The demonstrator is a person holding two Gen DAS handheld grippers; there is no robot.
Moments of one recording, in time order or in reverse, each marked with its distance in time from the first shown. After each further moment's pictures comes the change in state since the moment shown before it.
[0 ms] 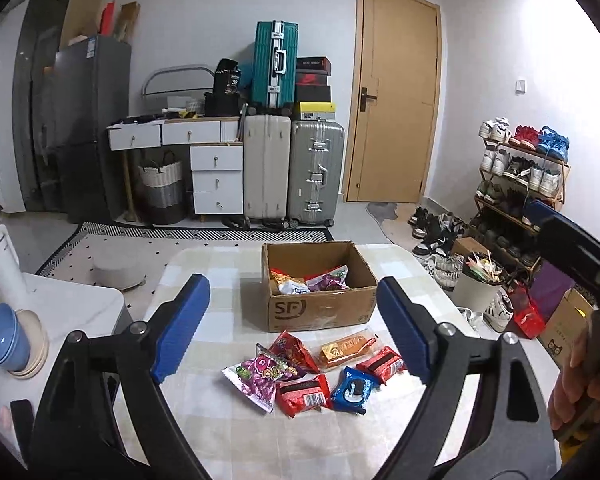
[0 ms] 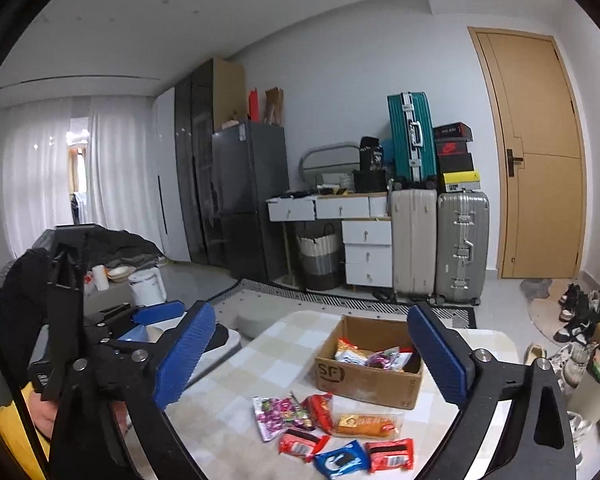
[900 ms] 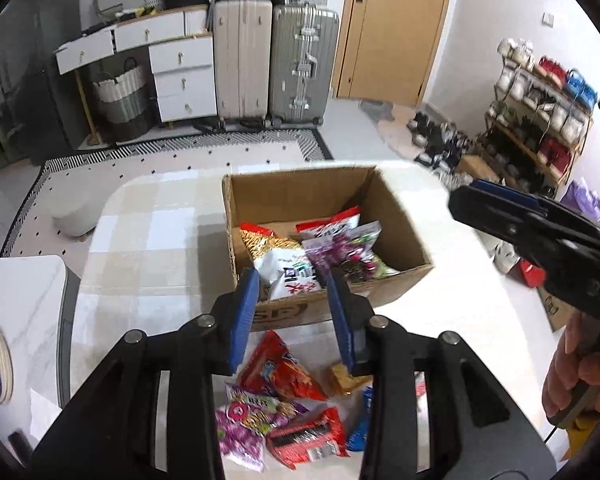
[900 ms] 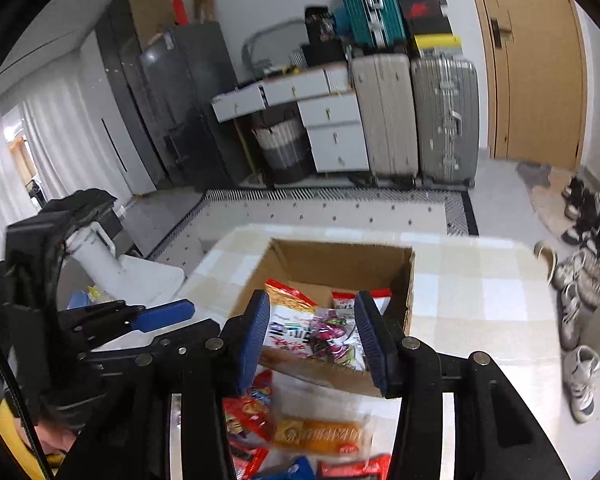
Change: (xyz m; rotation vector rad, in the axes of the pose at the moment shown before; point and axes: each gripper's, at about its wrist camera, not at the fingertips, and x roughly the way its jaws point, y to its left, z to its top) left arm 0.295 -0.012 0.002 0.009 0.409 -0.075; right arm 0.250 -0.145 -0.035 0.185 0.443 -0.066
